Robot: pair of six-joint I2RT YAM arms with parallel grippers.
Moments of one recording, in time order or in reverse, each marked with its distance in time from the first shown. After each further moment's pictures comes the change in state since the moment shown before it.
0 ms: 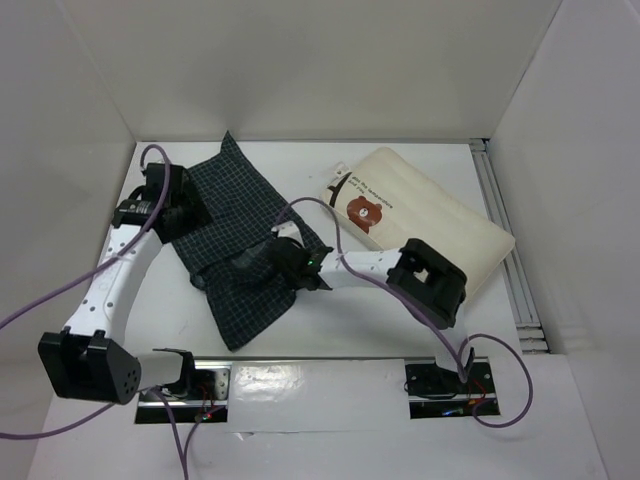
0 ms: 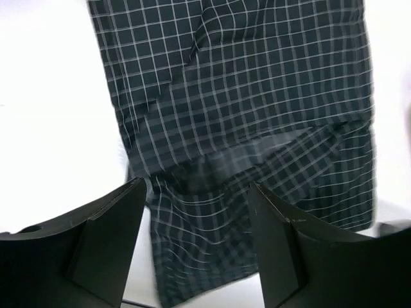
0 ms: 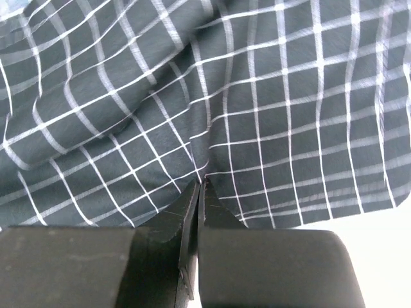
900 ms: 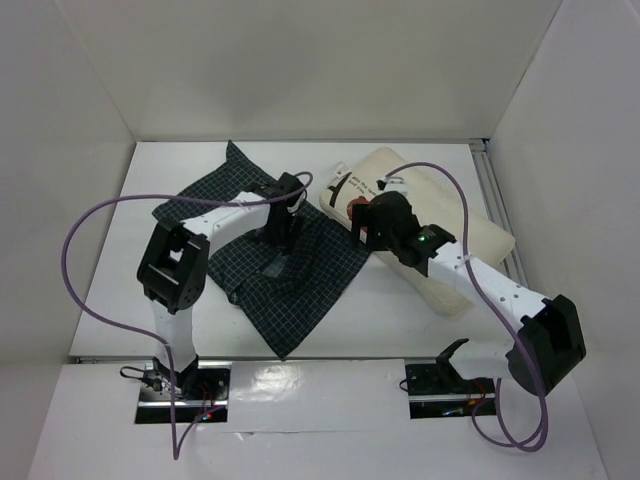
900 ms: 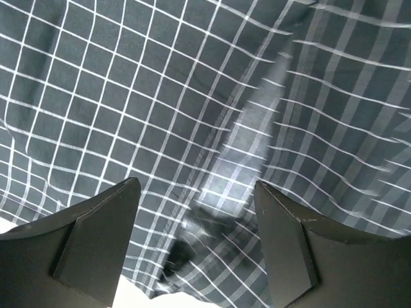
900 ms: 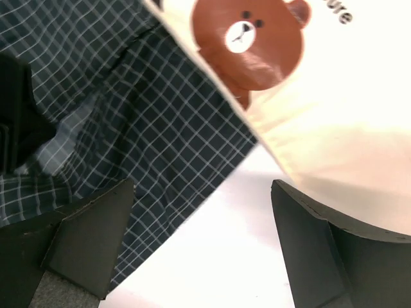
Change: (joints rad) left arm -0.457 0.663 0.254 0.021 0.013 0.338; right arm -0.415 -0.716 -0.304 -0.149 -0.073 -0.002
